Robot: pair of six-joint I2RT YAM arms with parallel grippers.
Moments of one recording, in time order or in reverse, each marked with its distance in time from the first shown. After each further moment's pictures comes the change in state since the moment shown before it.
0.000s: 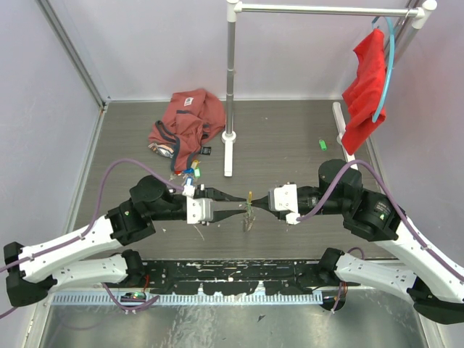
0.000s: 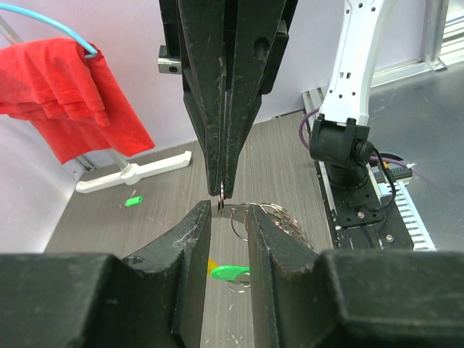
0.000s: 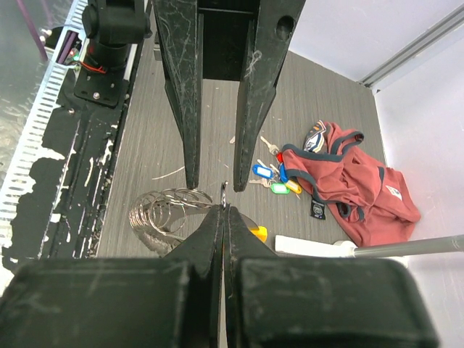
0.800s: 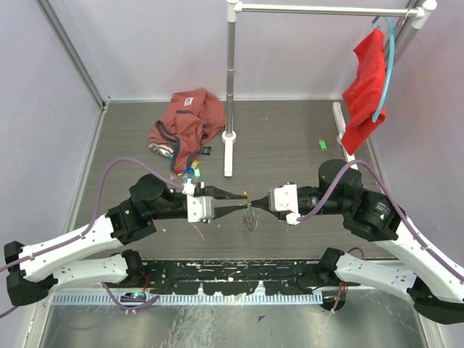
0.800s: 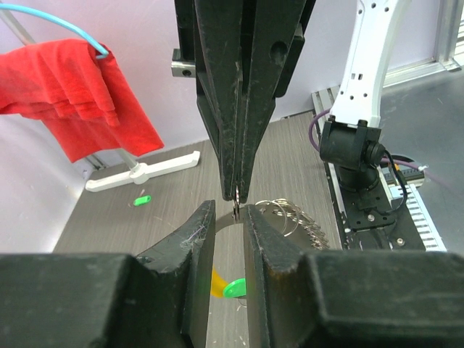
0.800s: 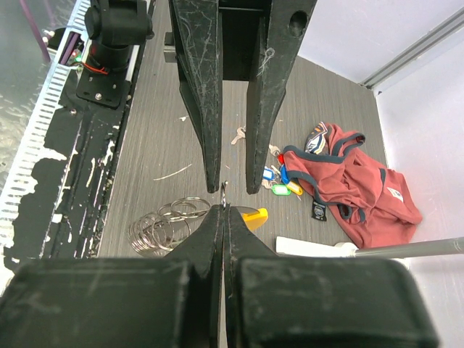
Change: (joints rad) left arm 0.000 0.016 0.017 0.008 -0.023 0.011; right arm 0.000 0.000 0.000 0.000 -0.008 0.000
